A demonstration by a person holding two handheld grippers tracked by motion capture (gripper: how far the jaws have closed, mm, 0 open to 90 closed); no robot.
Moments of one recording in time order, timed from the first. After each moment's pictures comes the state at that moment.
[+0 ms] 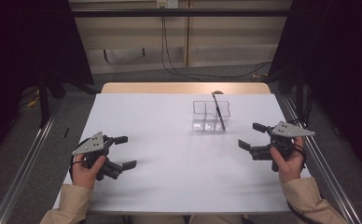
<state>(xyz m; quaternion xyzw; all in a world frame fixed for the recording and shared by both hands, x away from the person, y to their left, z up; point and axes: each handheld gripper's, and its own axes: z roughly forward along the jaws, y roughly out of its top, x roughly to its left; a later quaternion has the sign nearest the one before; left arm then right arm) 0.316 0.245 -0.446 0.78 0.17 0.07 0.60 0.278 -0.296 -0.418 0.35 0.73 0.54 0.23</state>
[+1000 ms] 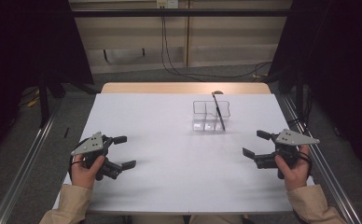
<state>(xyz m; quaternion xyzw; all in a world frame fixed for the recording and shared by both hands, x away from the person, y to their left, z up) 0.315 0.246 -0.445 0.77 0.17 0.07 0.61 0.260 -0.305 -0.427 0.35 0.74 0.53 0.23</state>
